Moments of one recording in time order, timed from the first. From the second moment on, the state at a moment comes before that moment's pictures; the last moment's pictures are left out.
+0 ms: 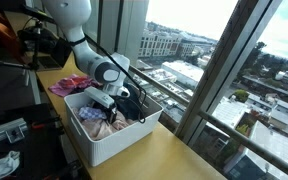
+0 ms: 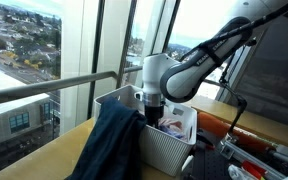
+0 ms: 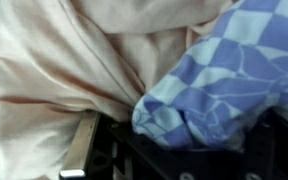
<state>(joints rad) 0.05 0.58 0.06 -2.05 -0.13 2.39 -0.21</state>
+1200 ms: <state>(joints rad) 0.15 0.11 0.19 -2.06 -0.04 2.35 -0.18</state>
